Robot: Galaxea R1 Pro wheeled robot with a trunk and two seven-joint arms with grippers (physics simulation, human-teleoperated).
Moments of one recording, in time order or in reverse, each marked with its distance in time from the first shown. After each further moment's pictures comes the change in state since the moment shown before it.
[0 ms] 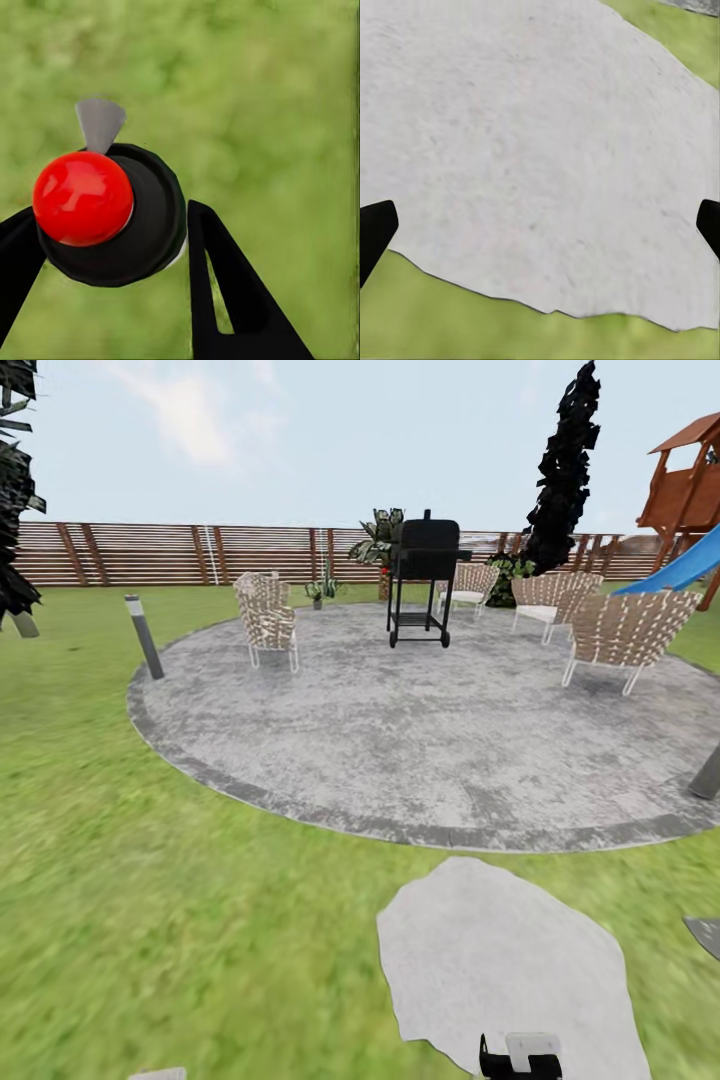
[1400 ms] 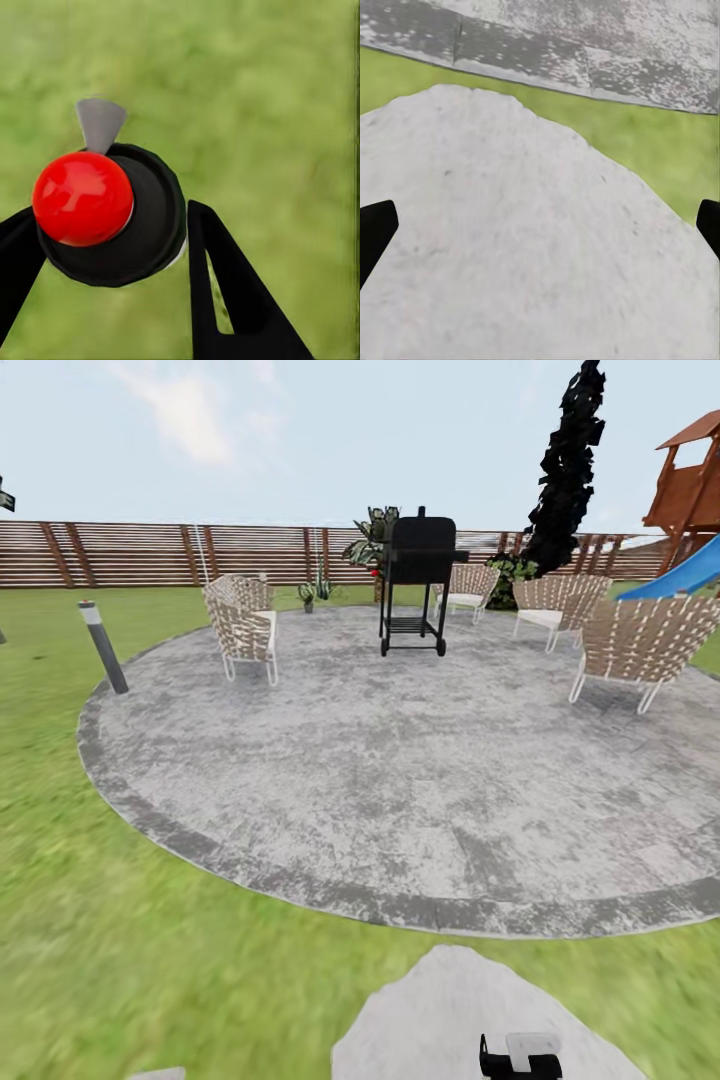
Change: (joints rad) left arm 0.001 0.003 0.000 0.000 0.000 0.001 0.000; right arm 0.000 0.000 0.000 0.000 0.000 0.000 -0.001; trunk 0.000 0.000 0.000
